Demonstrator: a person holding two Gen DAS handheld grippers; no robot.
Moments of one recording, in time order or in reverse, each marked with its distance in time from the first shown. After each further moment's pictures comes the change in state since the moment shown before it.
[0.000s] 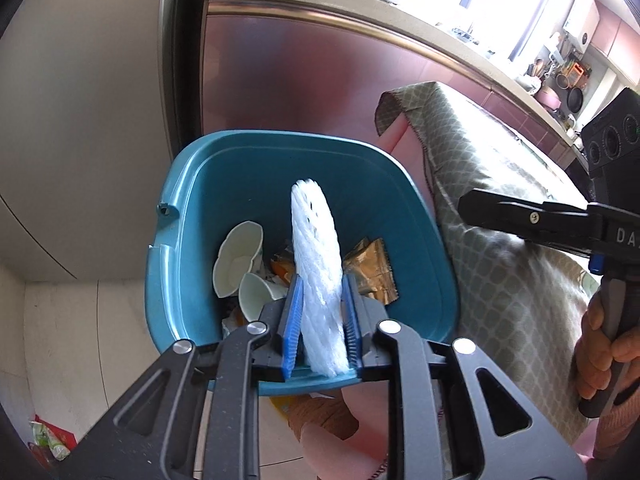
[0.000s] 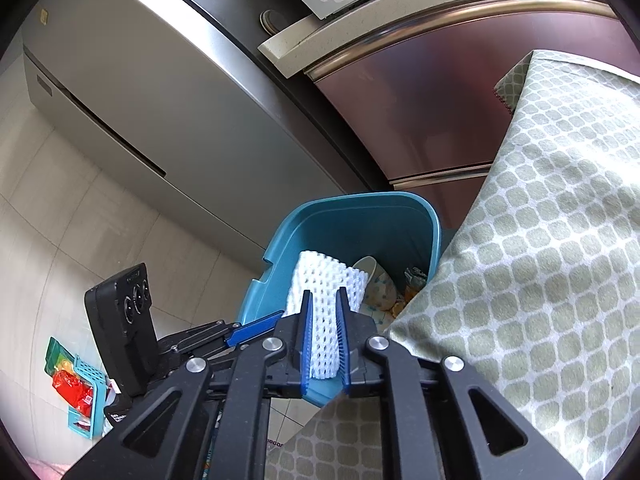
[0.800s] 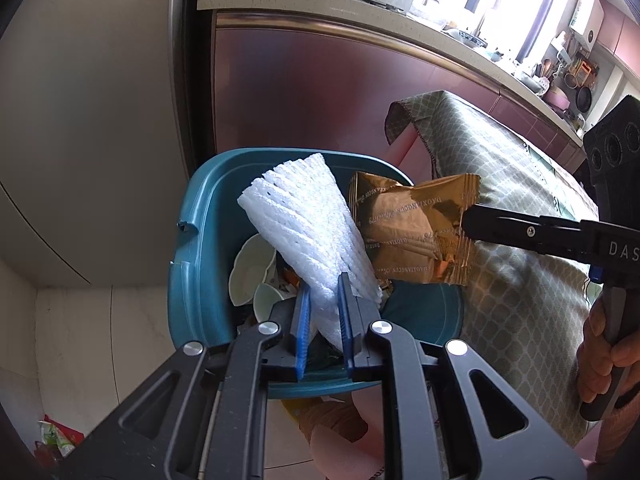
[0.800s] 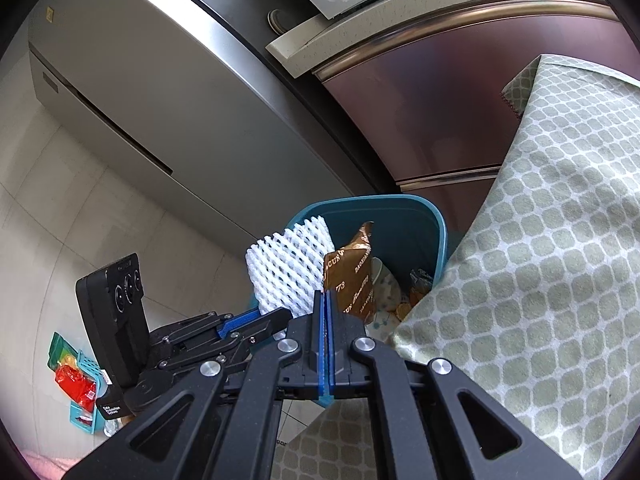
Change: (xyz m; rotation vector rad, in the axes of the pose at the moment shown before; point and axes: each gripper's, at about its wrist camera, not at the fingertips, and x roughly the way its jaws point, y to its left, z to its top) left arm -0.016 0.003 0.009 0.004 -0.005 0.055; right arm -0.004 0.012 0.005 -0.006 0.014 0.019
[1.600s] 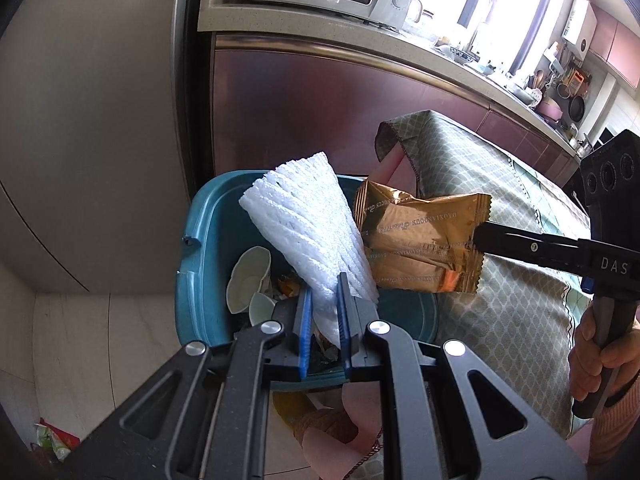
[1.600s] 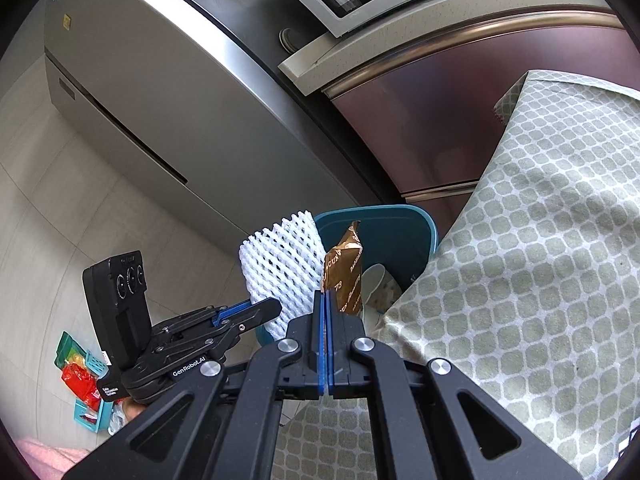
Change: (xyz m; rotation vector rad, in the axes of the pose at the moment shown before) left arm -0.039 -0.001 0.000 -0.003 -0.054 -0.018; right arm -0.037 -0.006 -0.013 -0.011 -0.048 0.037
